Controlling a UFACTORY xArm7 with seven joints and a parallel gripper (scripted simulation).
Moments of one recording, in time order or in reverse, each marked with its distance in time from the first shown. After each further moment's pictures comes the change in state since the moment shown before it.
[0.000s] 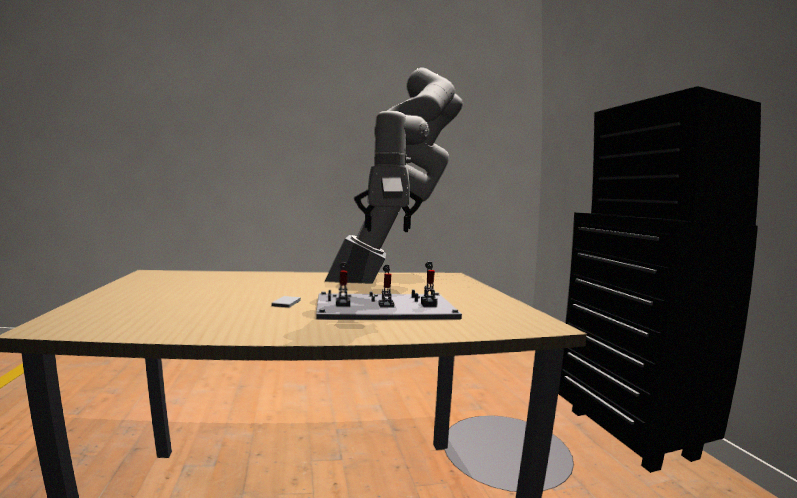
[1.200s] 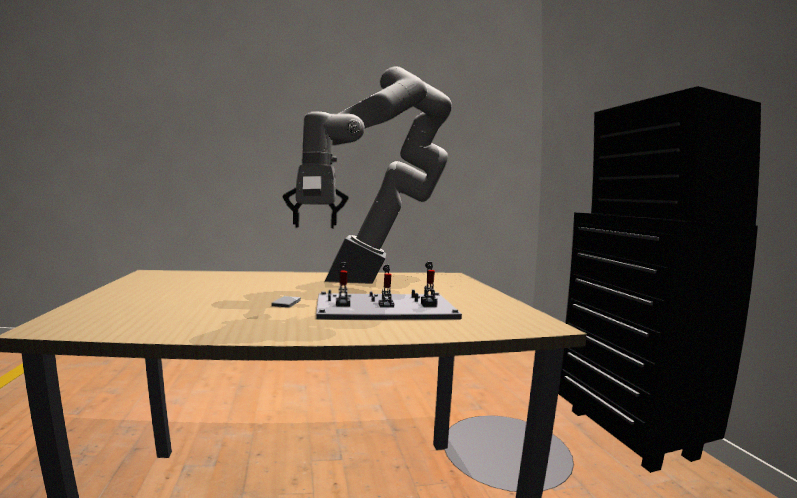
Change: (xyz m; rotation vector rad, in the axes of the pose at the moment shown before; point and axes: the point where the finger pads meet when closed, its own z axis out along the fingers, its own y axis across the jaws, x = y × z) arm -0.058 0.182 -0.001 -0.004 0.001 0.003
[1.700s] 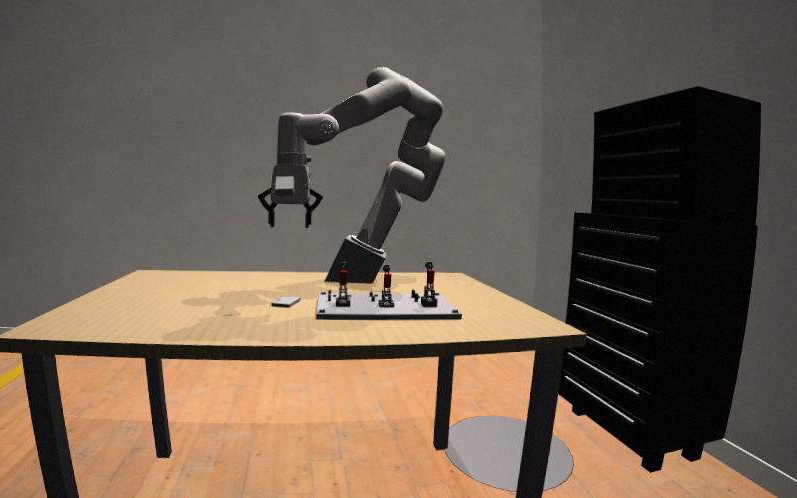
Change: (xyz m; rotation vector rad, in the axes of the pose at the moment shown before) arm -0.018 0.066 0.001 0.005 0.000 -0.001
